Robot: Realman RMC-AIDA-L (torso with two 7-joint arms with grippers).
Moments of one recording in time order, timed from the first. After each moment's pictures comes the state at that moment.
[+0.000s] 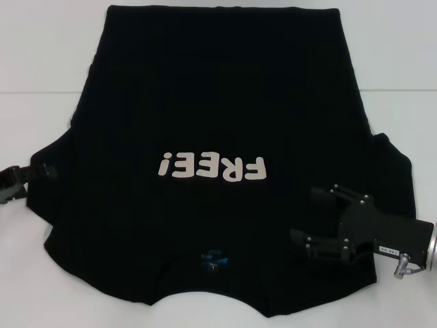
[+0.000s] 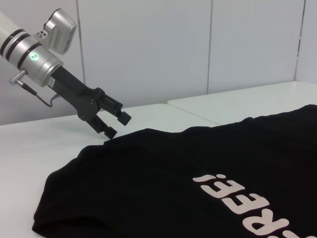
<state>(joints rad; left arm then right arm) -0.55 -1.90 0.45 0.51 2.31 1.10 -2.27 0.51 2.10 -0.60 -0.39 -1.96 -1.38 0.87</state>
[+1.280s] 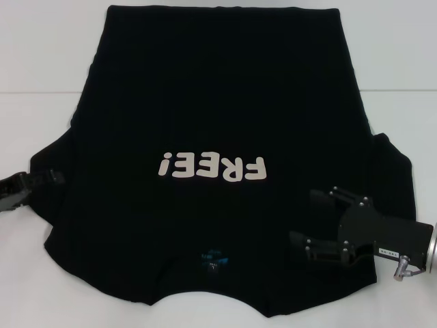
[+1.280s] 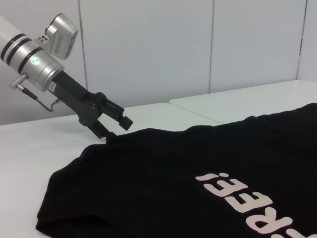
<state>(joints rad) -0.55 -1.91 0.45 0.49 2.30 1.10 -2.27 0.51 2.10 -0.61 -0.38 -1.97 -1.38 0.87</state>
